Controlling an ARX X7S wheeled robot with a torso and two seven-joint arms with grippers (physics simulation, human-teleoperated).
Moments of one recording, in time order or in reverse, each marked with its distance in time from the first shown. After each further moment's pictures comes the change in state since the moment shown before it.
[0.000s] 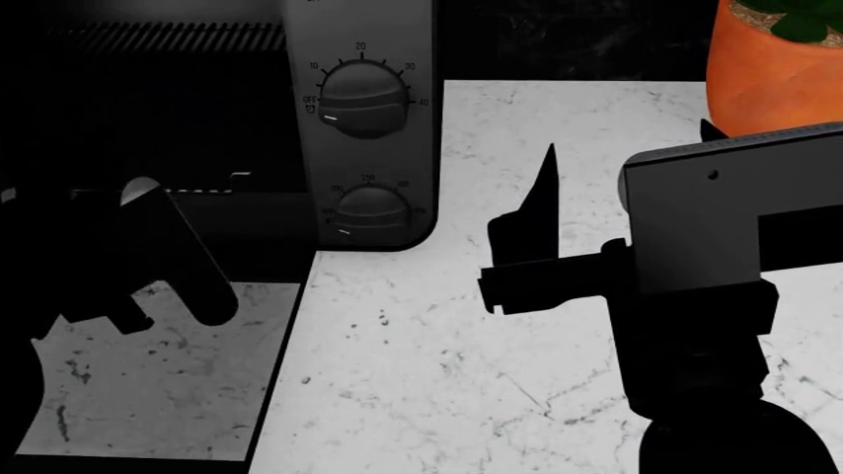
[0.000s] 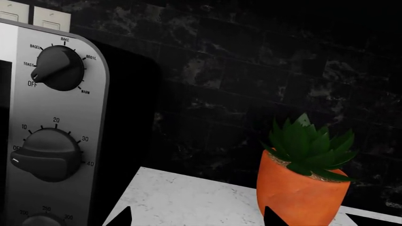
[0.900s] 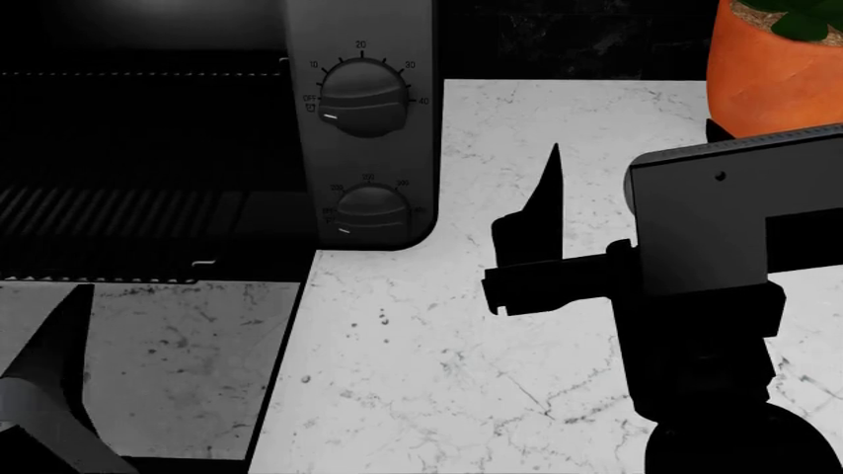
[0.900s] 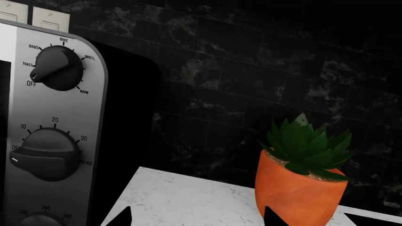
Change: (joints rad) left arm 0.345 0.022 0.066 0.570 1.605 -0.235 1.141; right arm 0.001 0.010 0.007 -0.012 0.019 0.010 0.011
